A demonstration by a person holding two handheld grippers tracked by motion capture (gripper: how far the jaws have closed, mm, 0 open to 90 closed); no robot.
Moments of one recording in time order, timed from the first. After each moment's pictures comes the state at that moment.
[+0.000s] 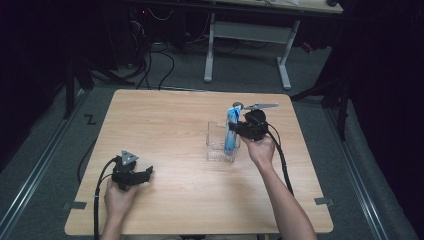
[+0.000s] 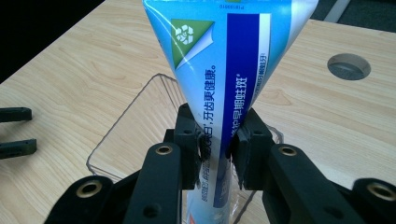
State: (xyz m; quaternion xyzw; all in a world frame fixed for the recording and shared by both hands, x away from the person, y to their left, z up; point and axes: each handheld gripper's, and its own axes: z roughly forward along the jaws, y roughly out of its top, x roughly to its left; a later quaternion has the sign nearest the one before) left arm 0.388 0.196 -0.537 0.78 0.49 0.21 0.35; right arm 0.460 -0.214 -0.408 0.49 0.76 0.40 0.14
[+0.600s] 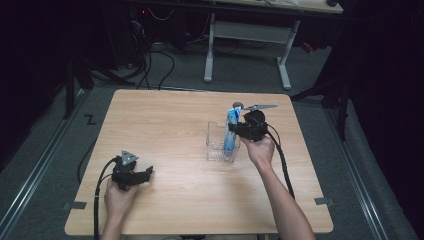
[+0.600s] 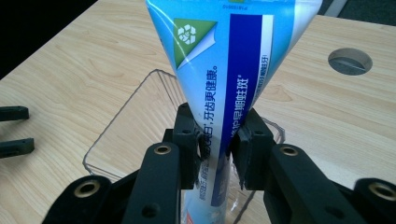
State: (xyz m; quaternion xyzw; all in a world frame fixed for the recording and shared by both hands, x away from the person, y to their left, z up) left arm 0.388 0.196 -0.537 0.78 0.48 0.21 0.35; right arm 0.461 -0.214 -0.411 0.49 0.76 0.40 0.14
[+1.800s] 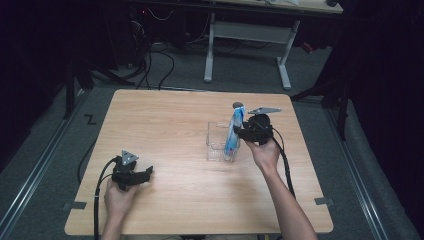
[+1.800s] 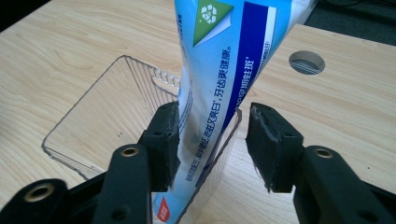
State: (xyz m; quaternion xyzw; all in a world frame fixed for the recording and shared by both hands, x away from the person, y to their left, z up) left arm 0.388 0.195 -0.537 0.77 0.49 0.21 0.35; right arm 0.449 -0.225 -0.413 0.49 0.76 0.37 0.19
